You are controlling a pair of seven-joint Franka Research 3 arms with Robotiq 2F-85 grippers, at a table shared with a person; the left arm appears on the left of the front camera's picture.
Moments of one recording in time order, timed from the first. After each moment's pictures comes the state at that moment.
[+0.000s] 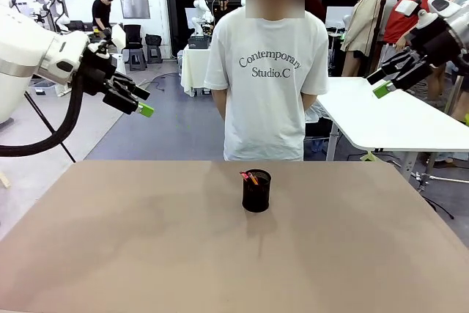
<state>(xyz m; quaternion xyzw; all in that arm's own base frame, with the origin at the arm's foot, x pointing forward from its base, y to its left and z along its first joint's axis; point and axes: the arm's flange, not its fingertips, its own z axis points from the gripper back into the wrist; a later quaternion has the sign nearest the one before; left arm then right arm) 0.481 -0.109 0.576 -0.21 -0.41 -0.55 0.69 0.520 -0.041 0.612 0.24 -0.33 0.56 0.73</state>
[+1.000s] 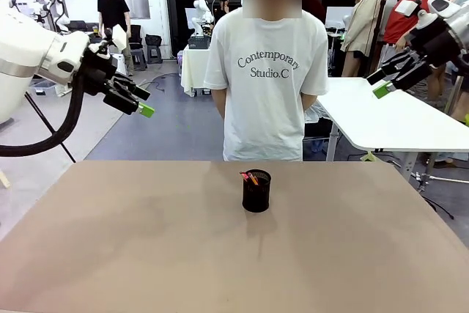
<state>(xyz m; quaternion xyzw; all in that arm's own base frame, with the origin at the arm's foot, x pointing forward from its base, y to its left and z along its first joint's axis) 0.481 -0.109 0.576 -0.21 -0.41 -0.55 0.69 0.520 -0.041 0.612 0.24 -0.33 0.56 0.73</state>
